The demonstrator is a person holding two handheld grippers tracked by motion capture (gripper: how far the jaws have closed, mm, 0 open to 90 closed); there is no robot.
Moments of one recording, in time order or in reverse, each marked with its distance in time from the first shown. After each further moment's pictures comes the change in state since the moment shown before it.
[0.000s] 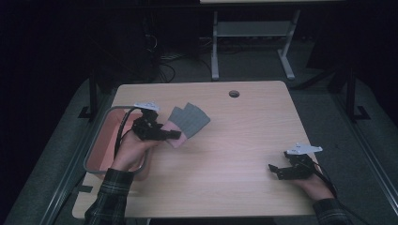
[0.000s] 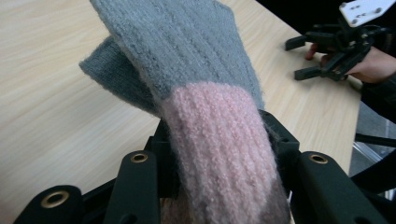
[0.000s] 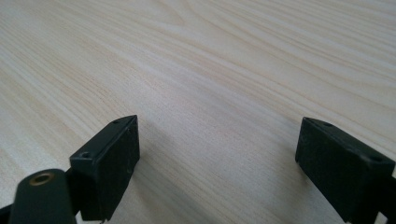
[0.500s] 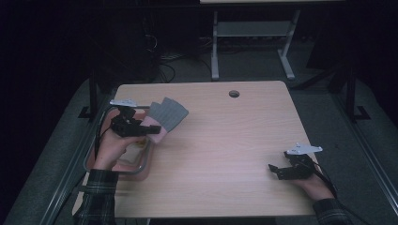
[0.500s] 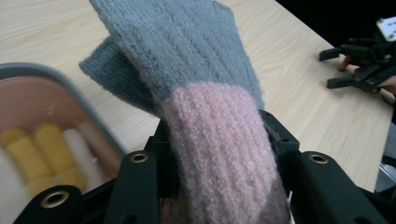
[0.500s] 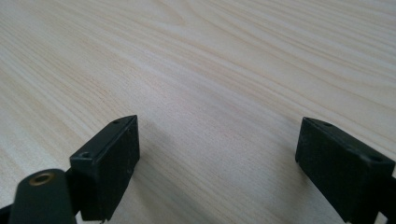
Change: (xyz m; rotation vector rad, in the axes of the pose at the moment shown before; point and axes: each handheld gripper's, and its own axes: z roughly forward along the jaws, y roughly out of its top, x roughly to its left) left arm 0.029 -0.015 -0.045 -0.045 0.104 -0.060; right arm 0.000 0.000 0.000 0.000 0.000 0.000
